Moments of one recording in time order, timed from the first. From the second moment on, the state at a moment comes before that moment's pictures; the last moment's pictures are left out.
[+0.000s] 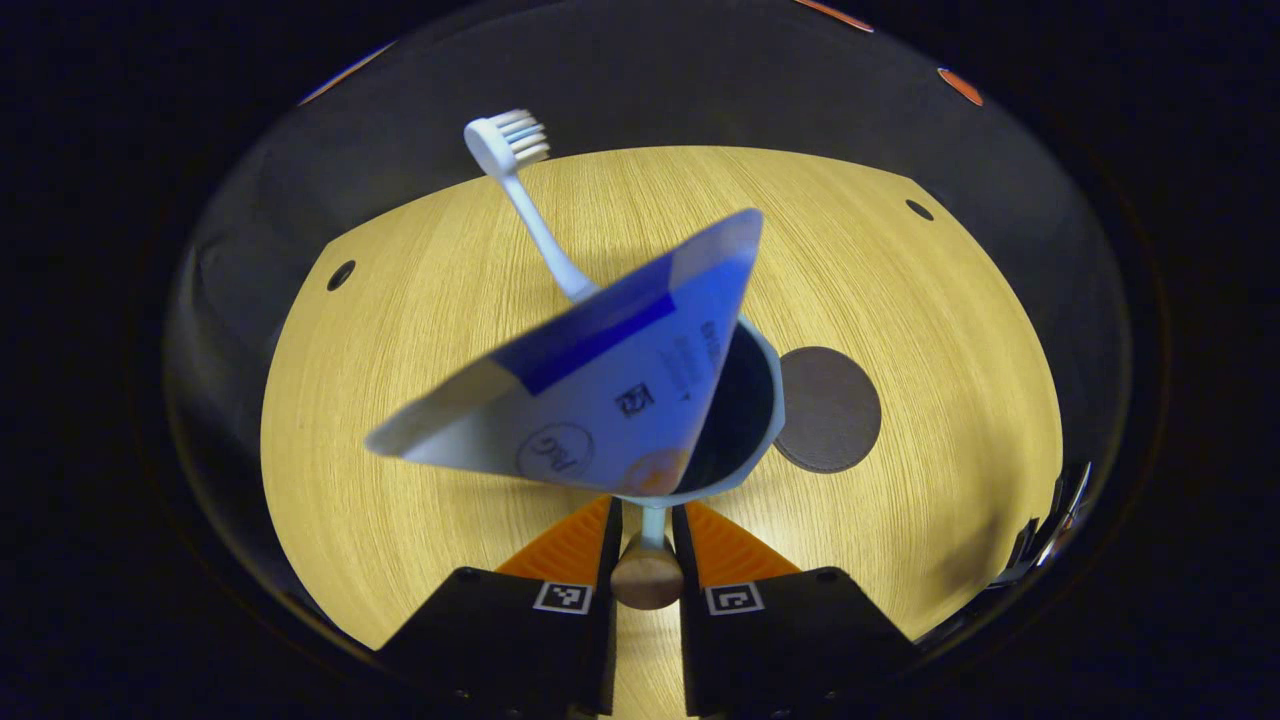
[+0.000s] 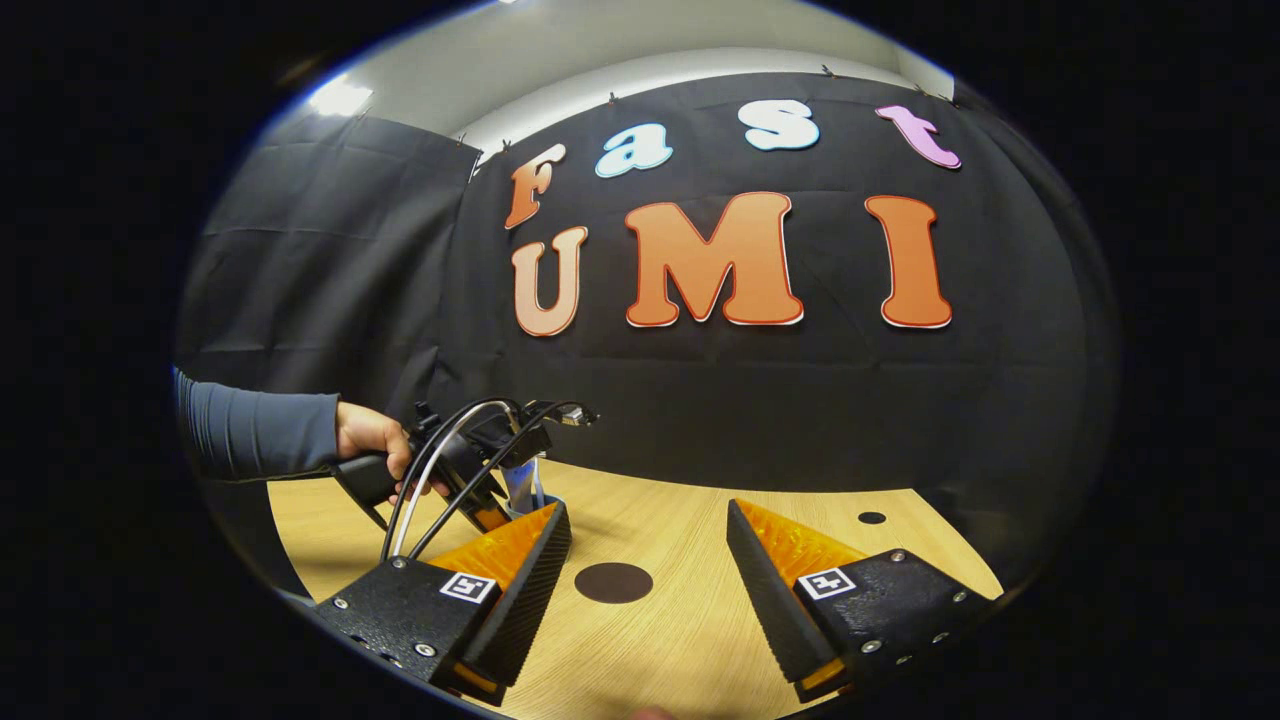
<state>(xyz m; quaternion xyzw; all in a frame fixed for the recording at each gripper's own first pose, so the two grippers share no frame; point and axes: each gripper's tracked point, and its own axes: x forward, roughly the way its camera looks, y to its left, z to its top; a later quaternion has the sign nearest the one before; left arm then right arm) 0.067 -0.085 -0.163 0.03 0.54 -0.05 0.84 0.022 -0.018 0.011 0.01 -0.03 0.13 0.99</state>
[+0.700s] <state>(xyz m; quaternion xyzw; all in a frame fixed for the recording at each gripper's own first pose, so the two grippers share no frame) 0.043 -0.117 -0.127 0.02 0.46 -0.07 0.88 0.006 -0.032 0.016 0.02 -0.05 0.11 0.99</state>
